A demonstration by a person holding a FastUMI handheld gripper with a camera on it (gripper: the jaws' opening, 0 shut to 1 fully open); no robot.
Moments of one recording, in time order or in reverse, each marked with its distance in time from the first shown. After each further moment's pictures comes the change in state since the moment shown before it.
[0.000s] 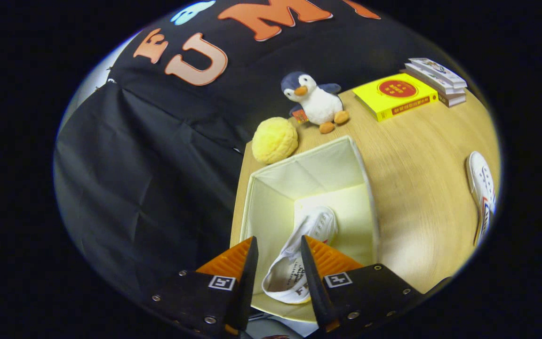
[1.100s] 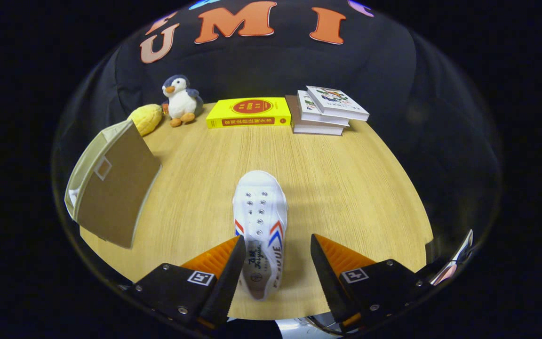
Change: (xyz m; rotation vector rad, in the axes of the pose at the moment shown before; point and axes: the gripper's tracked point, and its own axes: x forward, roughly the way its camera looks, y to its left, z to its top) arm -0.150 -0.384 -0.015 -0.336 0.011 -0.615
